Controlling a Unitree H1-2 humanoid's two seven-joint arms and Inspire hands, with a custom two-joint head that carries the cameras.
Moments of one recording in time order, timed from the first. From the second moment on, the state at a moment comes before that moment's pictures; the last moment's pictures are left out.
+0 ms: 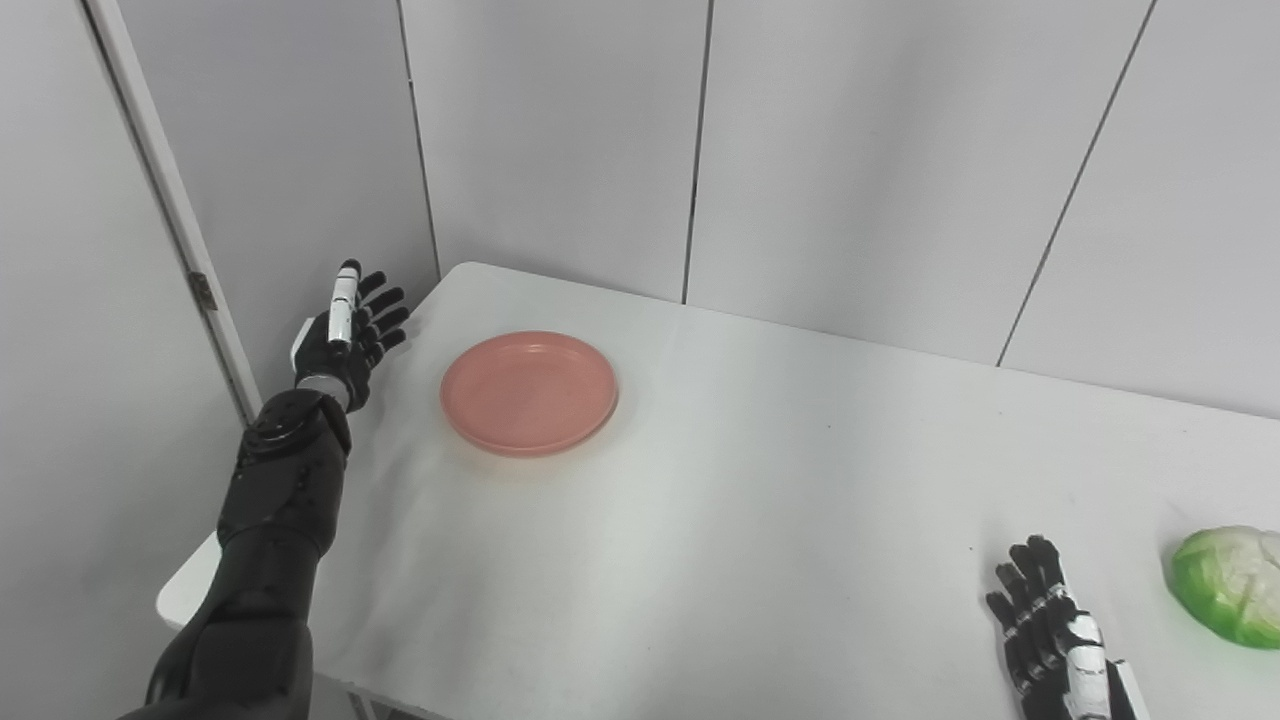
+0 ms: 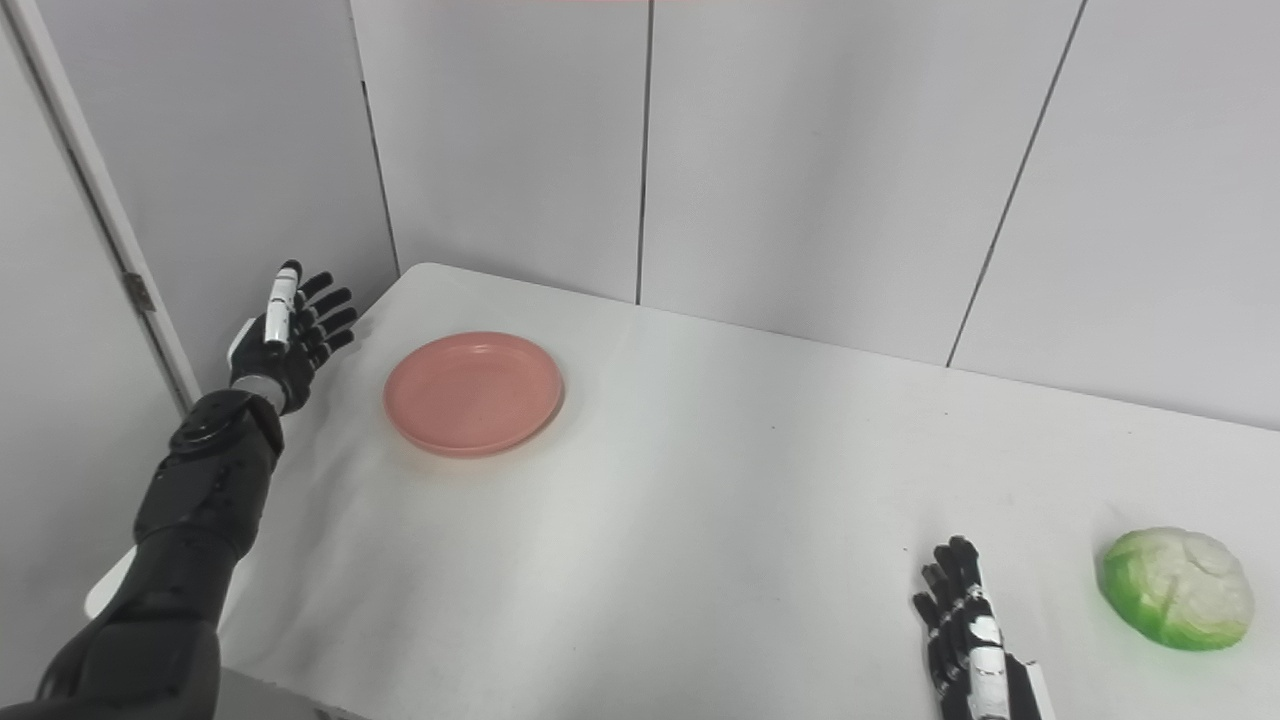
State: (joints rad) left arm -0.53 0.50 0.47 0.73 -0.37 0.14 -0.04; right arm -0.03 -0.05 0.07 0.02 0.20 -0.07 0.22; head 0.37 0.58
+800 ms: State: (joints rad) left arm -0.53 0.45 0.42 0.83 -0.37 0.00 -0.05; right arm -0.03 -0.05 0.07 0.01 0.20 -0.04 0.21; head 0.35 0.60
